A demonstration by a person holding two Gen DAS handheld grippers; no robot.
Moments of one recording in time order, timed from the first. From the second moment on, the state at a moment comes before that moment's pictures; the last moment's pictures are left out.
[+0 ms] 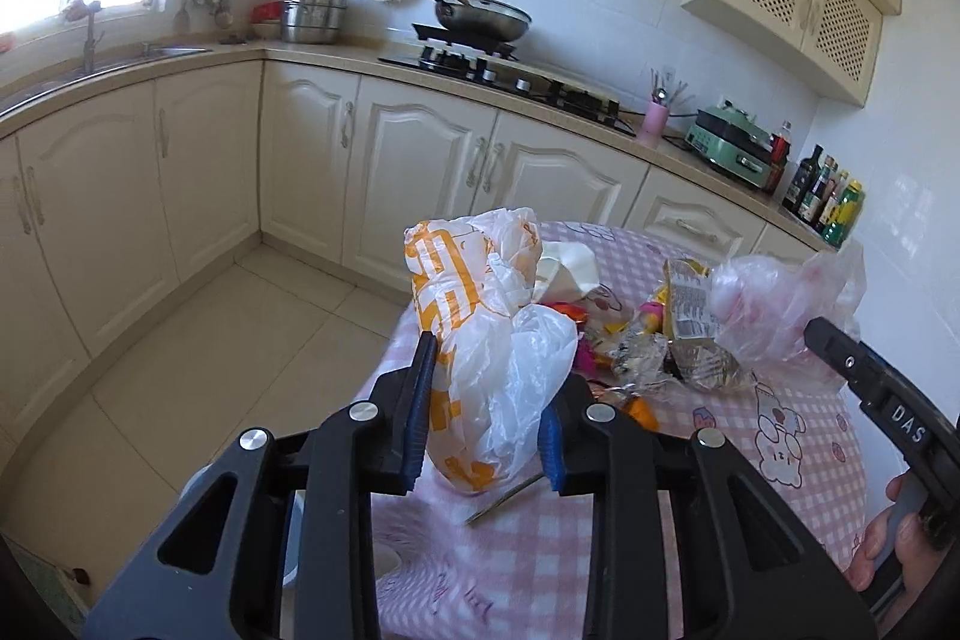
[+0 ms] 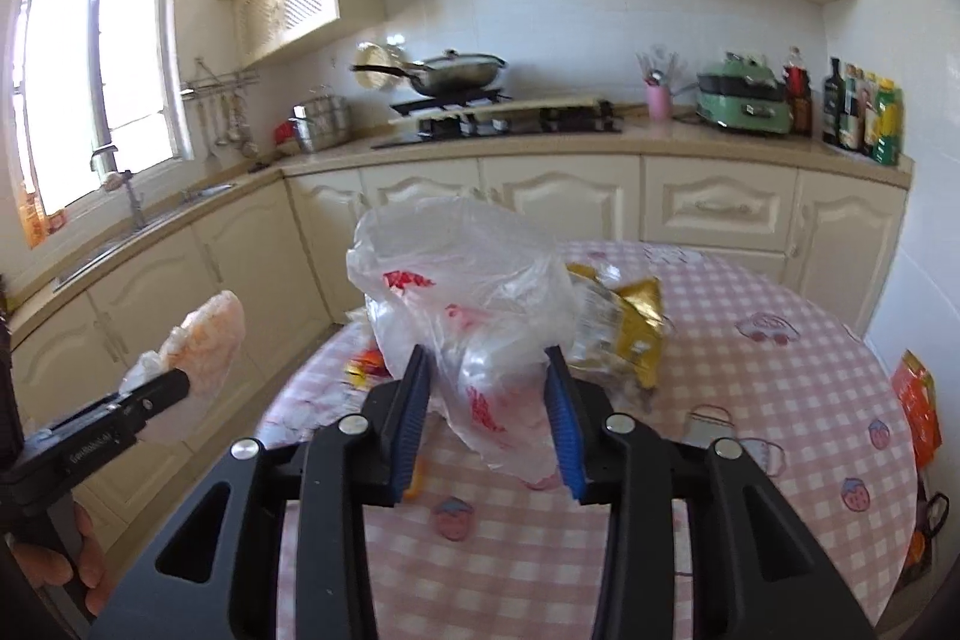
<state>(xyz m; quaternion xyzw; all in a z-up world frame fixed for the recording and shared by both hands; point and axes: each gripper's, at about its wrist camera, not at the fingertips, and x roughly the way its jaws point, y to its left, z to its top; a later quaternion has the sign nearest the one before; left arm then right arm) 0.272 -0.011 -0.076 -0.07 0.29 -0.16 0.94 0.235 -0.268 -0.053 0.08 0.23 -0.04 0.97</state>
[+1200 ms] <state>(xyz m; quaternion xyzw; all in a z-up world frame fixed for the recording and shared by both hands) 0.343 0.183 -0.202 -0.14 0.42 0.06 0.89 0.416 0.042 -0.199 0.03 0.41 0.19 0.89</state>
